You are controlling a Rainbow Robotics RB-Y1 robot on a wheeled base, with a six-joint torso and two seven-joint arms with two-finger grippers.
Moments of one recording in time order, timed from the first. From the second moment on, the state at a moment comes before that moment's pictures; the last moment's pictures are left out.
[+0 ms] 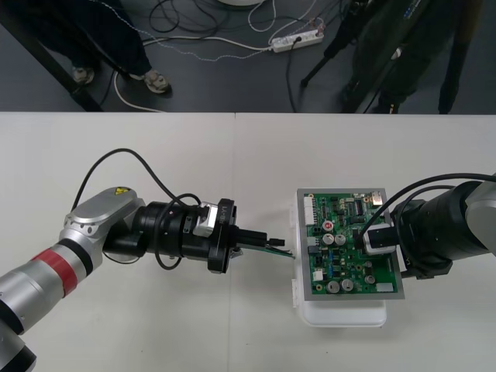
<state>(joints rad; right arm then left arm) -0.21 -0.85 0.29 -2.10 2.33 -1.57 -0.54 -0.57 0.45 -0.69 -0.95 -0.70 -1.35 -0.65</state>
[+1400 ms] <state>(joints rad) -0.21 -0.85 0.29 -2.10 2.33 -1.57 -0.54 -0.50 0.40 -0.65 -1.04 -0.78 -1.23 -0.63</state>
